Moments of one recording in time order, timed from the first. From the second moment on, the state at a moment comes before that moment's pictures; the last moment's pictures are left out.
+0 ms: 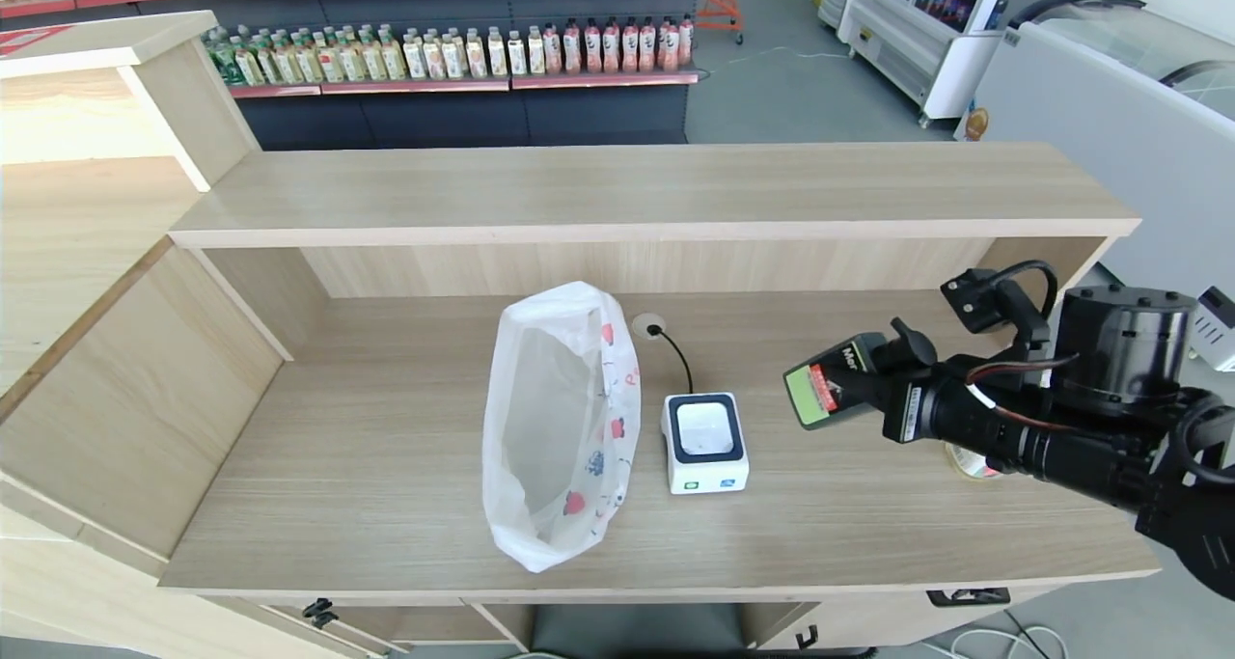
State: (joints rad) left arm 0.00 0.00 0.00 0.00 0.00 0.00; right arm 0.31 1.66 -0.60 -0.83 0.19 0.11
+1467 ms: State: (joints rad) left arm 0.00 0.00 0.00 0.00 0.00 0.00; right arm 0.59 2.25 -1.18 -0.75 0.18 0.05
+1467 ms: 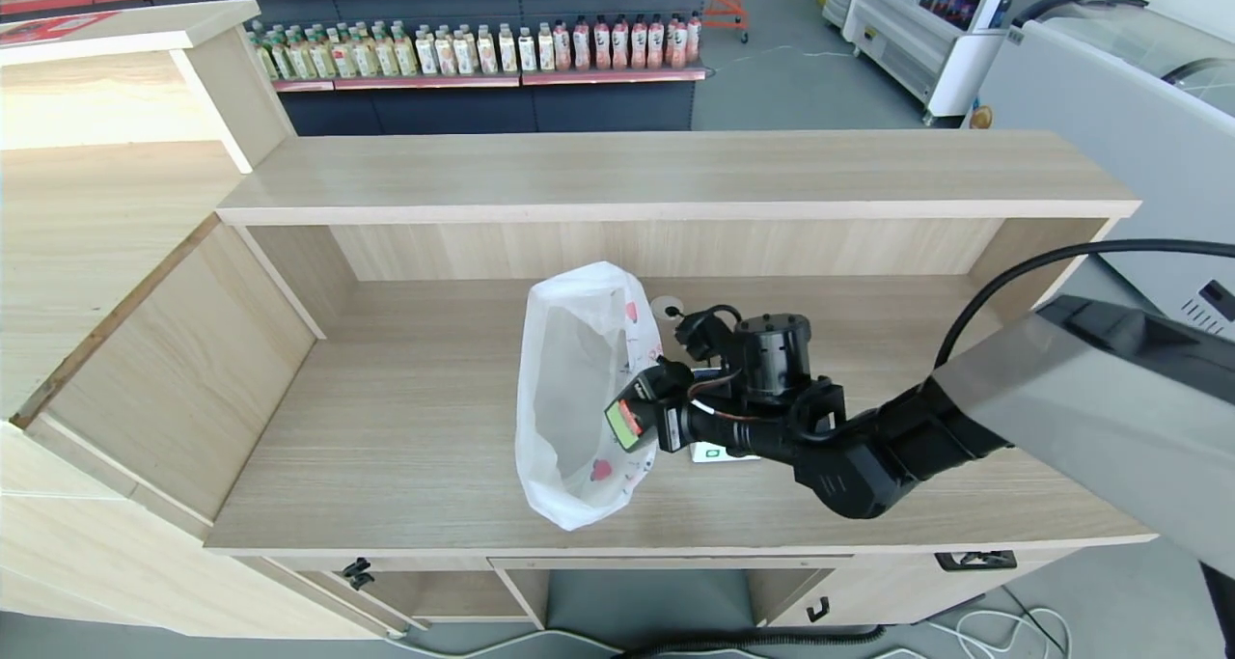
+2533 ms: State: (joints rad) left arm 0.00 0.00 0.00 0.00 0.00 0.00; right arm 0.61 2.33 -1.34 -0.74 0.22 0.17
